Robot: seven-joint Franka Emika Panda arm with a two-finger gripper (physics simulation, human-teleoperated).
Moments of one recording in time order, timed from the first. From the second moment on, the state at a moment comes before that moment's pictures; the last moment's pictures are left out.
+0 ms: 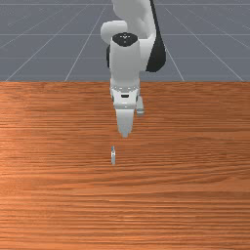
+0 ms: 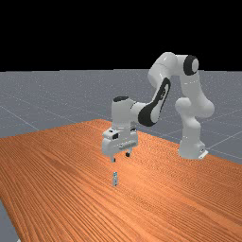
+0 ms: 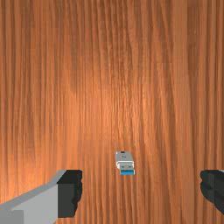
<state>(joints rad) 0.00 0.39 0.00 -1.96 0.00 2.36 -0.79</state>
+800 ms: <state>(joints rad) -0.03 0.42 0.00 -1.93 -0.01 2.36 -0.89</state>
